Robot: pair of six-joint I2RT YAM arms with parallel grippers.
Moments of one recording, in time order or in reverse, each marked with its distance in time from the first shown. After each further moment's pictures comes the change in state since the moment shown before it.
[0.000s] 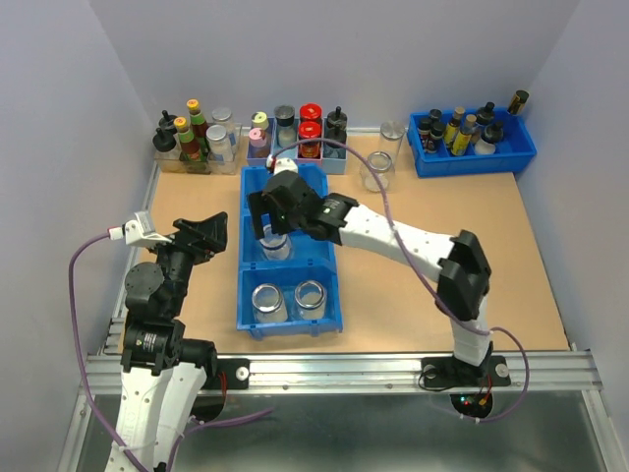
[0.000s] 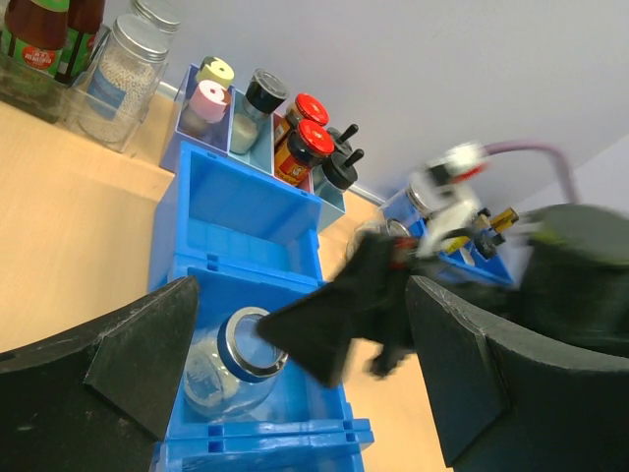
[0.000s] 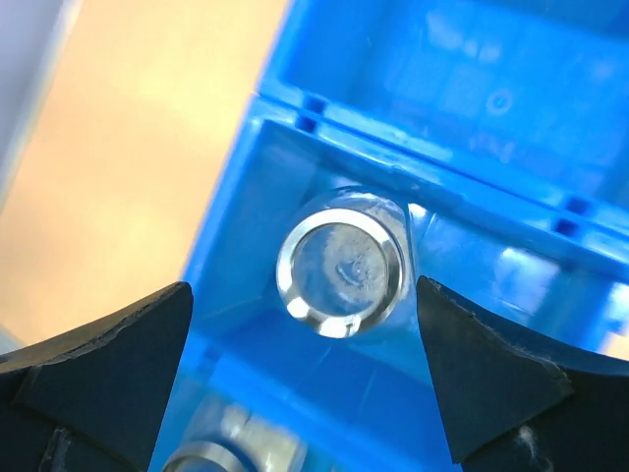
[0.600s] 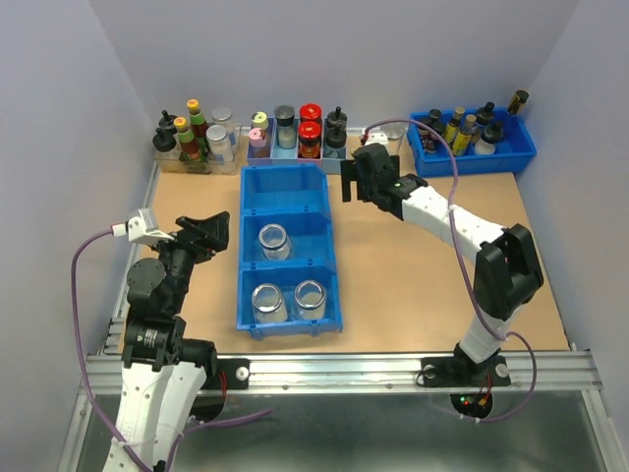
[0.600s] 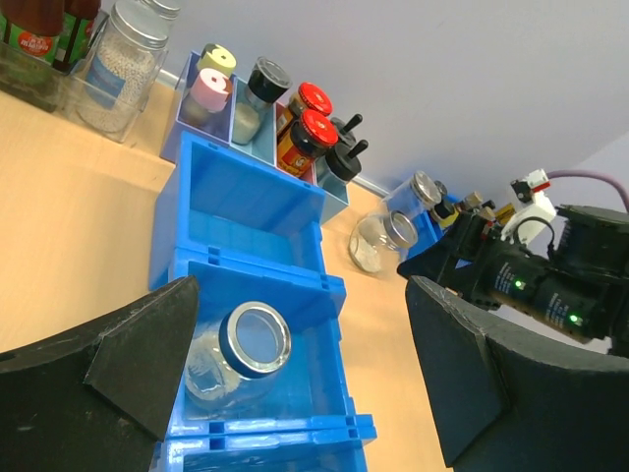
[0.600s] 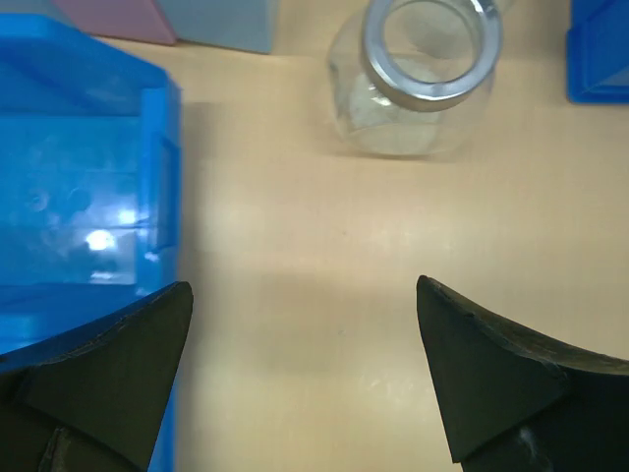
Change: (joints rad) left arm 0.000 0.024 0.000 0.001 0.010 0.000; right arm -0.389 -0.267 -0.365 0.101 0.172 -0.206
